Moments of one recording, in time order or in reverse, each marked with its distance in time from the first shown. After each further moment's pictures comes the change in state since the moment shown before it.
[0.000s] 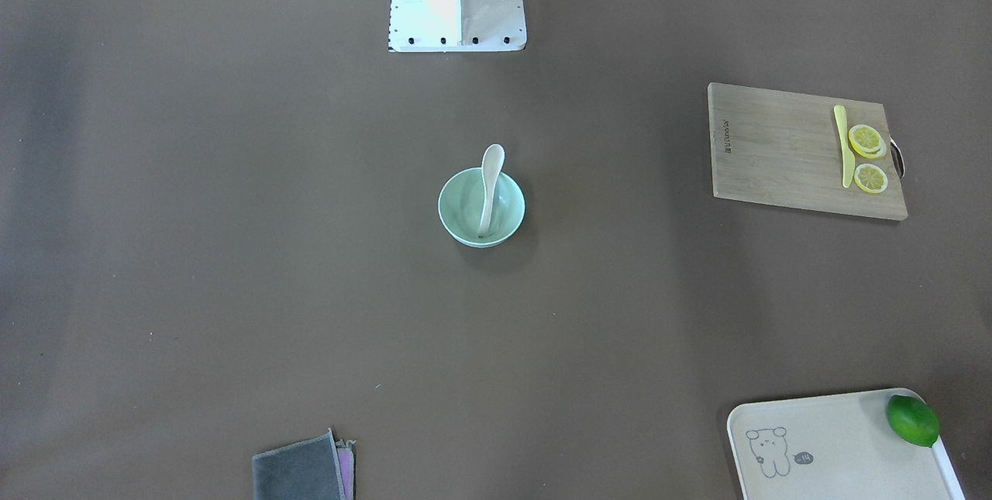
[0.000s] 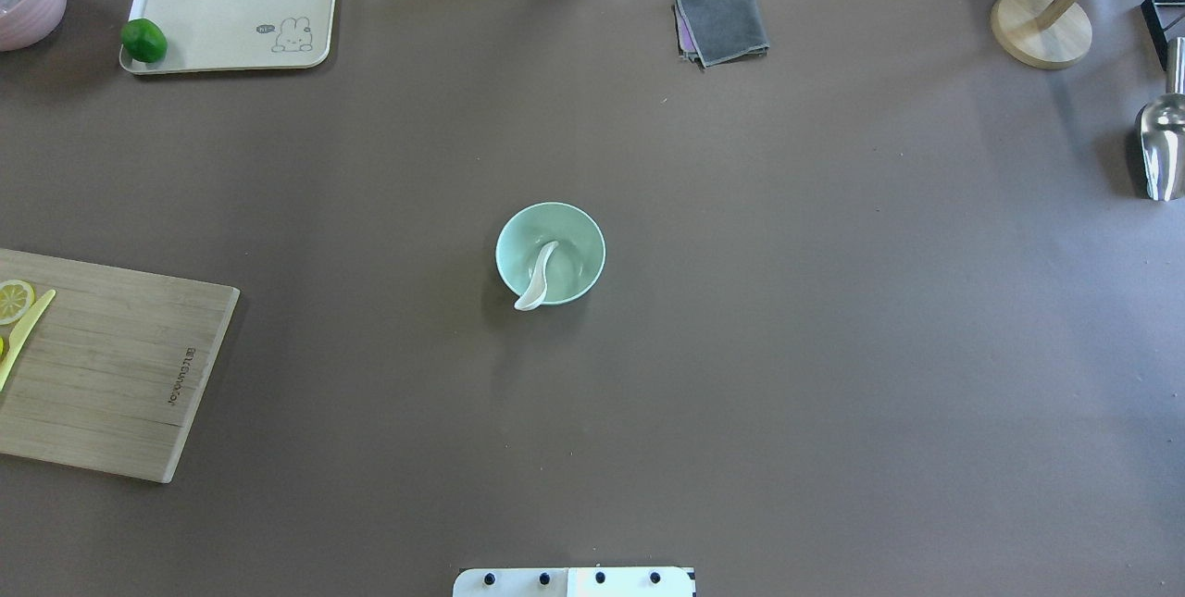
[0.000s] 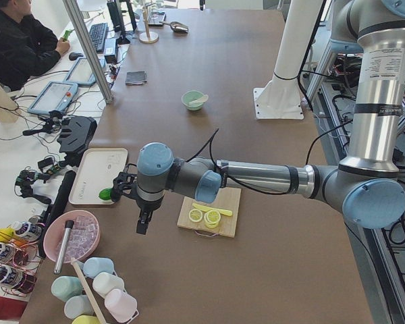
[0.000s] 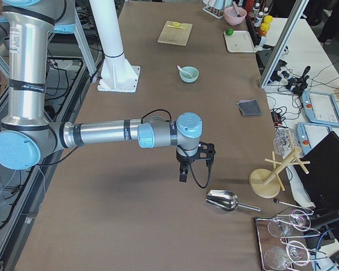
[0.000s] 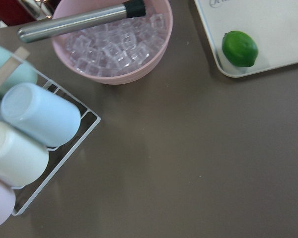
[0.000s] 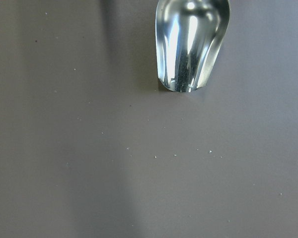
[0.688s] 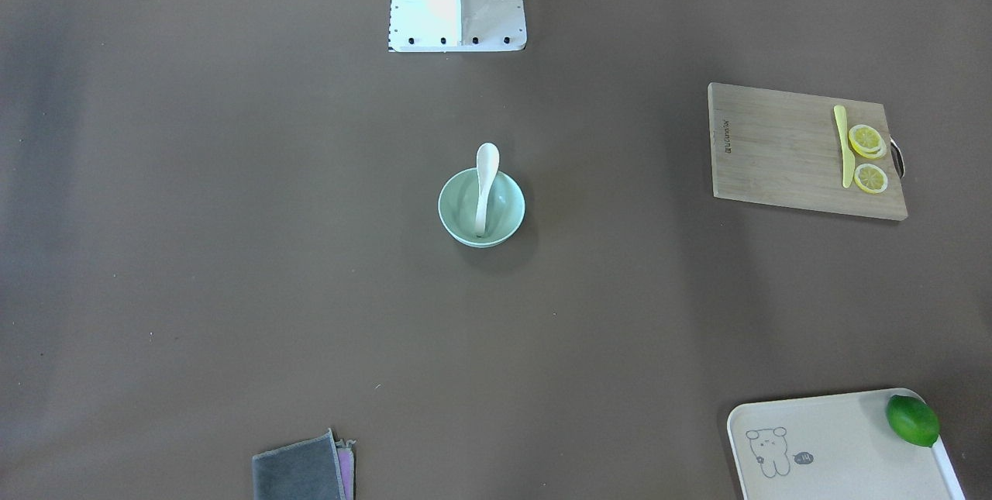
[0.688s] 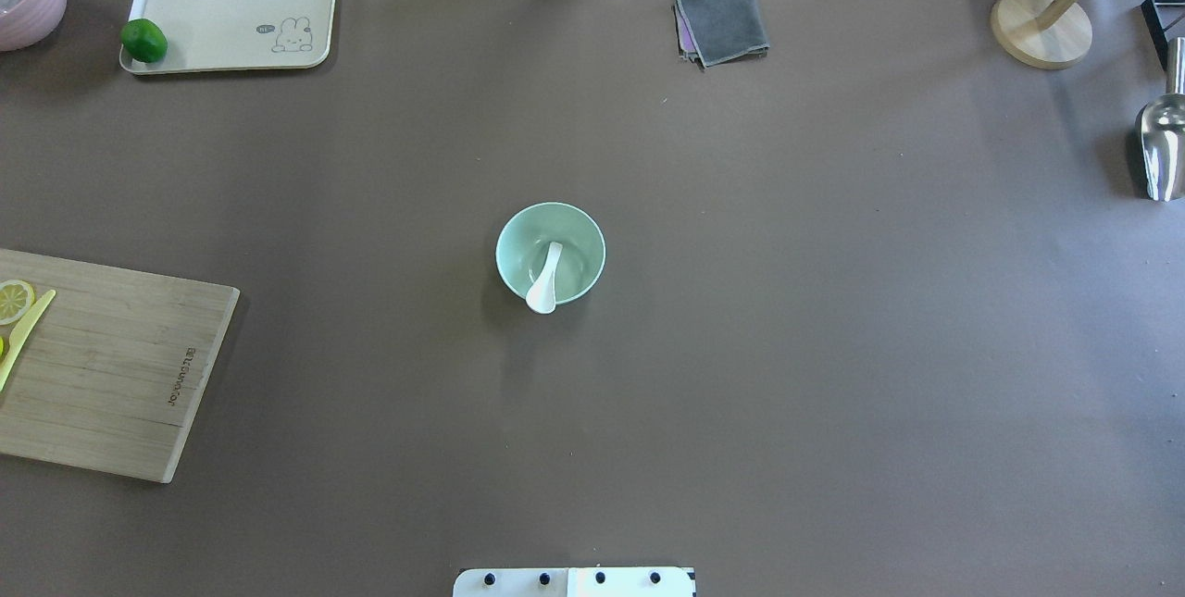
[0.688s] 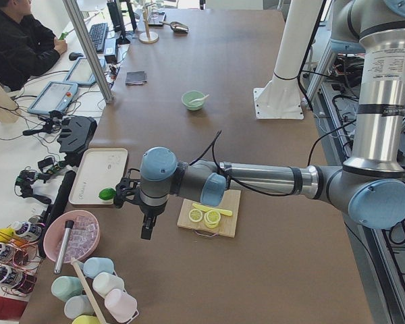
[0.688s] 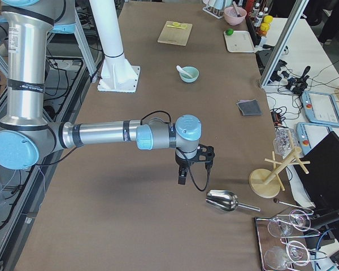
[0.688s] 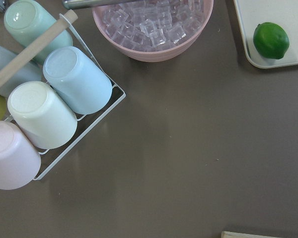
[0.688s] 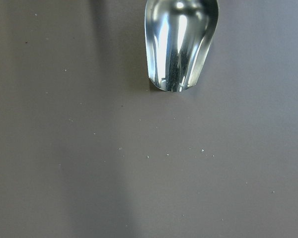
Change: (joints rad) left arm -0.009 0.011 -0.002 0.012 -0.001 0.000; right arm 0.013 0.003 -0.007 -0.004 -0.003 -0.004
